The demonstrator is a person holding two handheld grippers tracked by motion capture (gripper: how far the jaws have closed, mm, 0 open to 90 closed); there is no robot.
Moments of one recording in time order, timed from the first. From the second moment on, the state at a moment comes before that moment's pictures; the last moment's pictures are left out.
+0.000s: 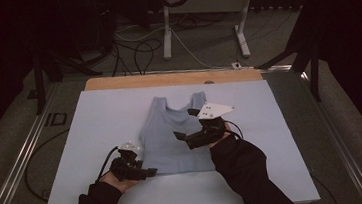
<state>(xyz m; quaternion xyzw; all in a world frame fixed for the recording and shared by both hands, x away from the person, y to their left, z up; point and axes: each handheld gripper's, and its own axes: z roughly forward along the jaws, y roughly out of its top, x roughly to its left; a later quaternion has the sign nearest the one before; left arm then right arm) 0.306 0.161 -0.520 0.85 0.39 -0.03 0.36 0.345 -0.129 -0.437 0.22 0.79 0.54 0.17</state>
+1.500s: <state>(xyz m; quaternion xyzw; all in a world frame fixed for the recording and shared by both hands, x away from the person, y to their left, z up) 0.297 0.157 -0.516 0.83 0.42 -0.04 0.37 0.404 -0.078 -0.442 0.24 0.81 0.52 0.16</state>
